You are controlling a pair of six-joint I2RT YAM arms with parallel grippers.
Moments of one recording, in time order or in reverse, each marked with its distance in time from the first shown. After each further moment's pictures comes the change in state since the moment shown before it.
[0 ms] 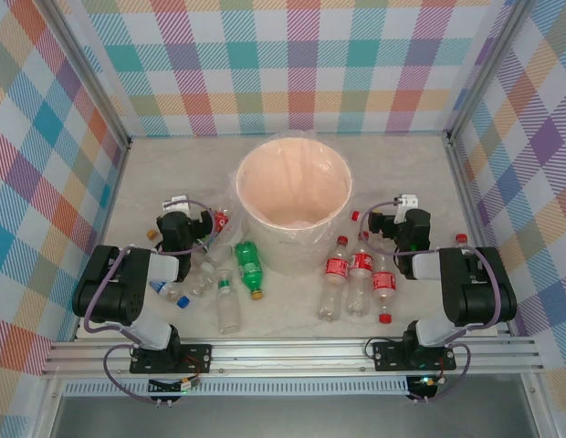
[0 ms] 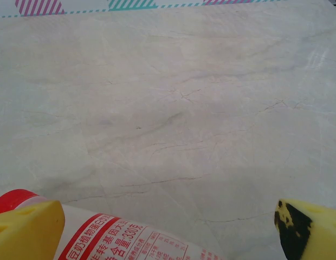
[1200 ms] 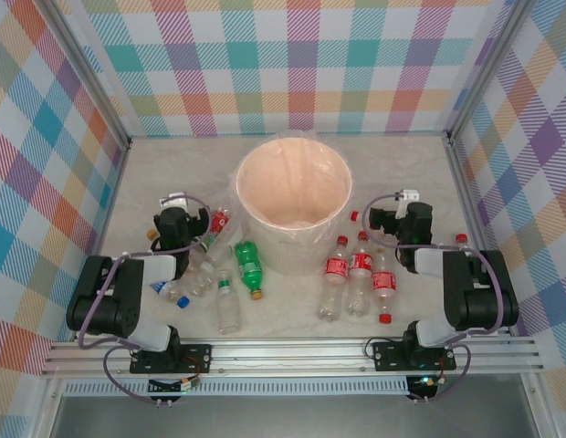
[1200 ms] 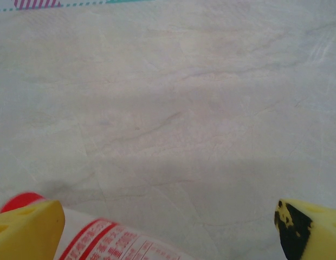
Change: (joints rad) left arm 0.000 -0.117 0.045 -0.181 -0.037 -0.008; right arm -0.013 -0.051 0.092 -0.190 -0.019 0.003
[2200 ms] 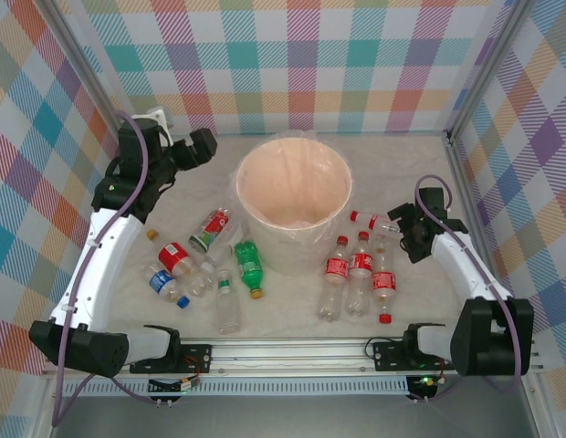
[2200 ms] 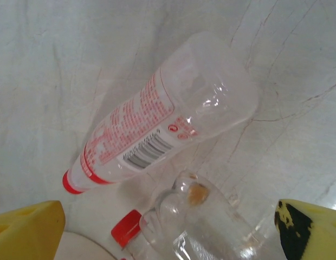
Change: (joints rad) left arm -0.102 -0.192 1.030 -1.225 0.296 -0.316; right arm -0.016 -0.233 0.318 -1.121 0.029 1.058
